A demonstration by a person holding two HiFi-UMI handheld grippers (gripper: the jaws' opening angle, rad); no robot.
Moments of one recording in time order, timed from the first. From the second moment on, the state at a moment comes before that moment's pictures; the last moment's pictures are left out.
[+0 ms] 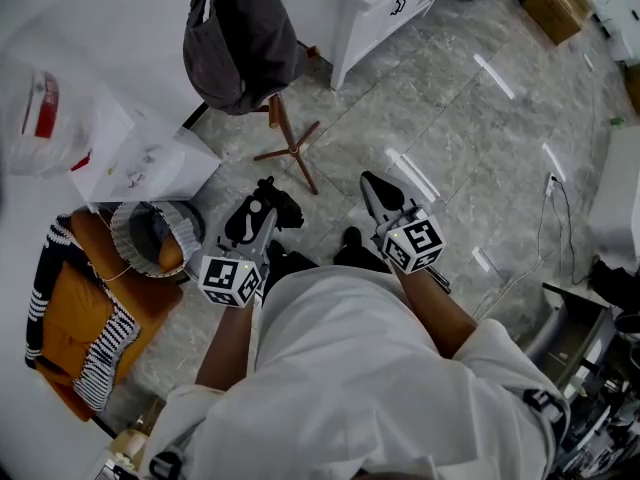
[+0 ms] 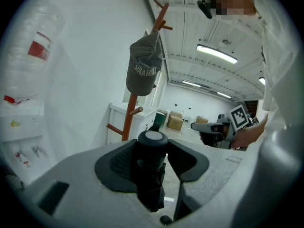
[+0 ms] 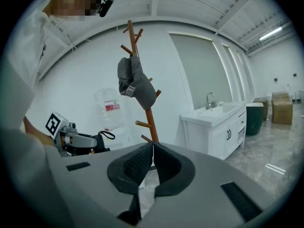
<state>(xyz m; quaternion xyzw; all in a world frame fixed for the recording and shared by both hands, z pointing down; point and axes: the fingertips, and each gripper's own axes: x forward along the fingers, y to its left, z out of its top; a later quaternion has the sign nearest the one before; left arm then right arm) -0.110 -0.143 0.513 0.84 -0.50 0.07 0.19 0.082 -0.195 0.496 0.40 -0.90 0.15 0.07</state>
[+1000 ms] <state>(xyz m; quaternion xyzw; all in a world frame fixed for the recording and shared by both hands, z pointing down) -0.109 -0.117 0.517 0.84 -0.50 0.06 0.20 0.081 -0.168 0.505 0.41 -0.90 0.14 0.09</state>
